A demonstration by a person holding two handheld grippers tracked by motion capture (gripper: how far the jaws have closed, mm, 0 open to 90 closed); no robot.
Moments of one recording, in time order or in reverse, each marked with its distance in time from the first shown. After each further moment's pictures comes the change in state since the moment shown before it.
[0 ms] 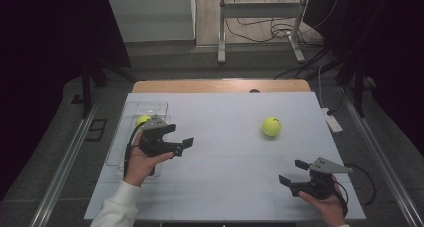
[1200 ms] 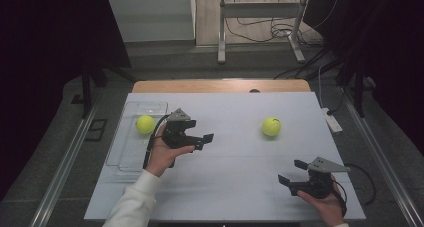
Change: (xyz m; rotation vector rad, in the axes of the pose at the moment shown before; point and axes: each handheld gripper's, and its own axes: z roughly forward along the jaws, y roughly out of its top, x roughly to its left) left arm -0.014 0.024 0.053 0.037 -0.078 0.022; right arm -0.002 -0.001 0.004 0.016 -0.012 0.001
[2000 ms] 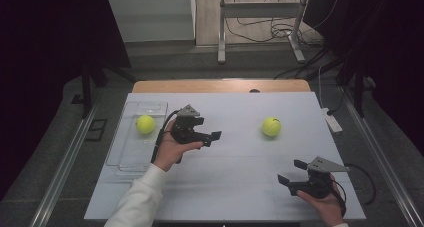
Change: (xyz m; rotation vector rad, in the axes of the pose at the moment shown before) left arm -0.005 0.015 0.017 0.028 -0.019 0.014; right arm 0.001 0.000 0.001 0.001 0.001 0.001
